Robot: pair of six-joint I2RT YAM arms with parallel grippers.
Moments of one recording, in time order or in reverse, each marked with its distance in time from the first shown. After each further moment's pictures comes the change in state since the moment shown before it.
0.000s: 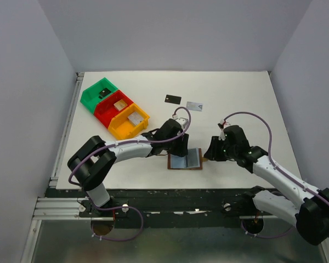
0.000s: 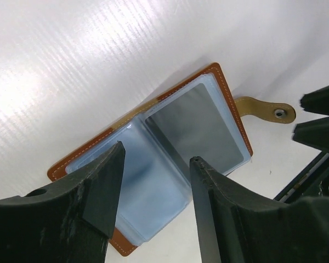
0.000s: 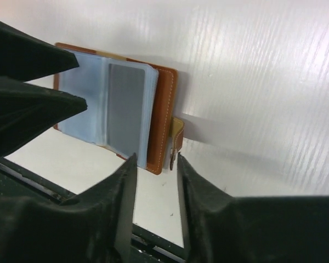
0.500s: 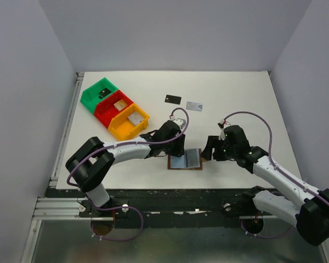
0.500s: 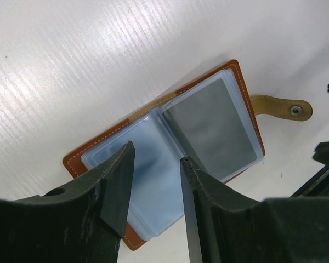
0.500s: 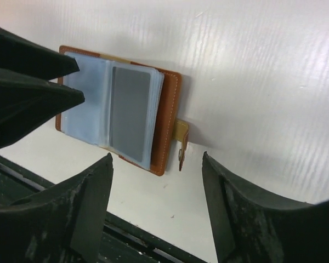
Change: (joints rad) left arm 0.000 -0.030 -0.036 -0.002 -0.065 -0.025; right arm 0.000 -0.024 0.000 0.012 -0.007 0.000
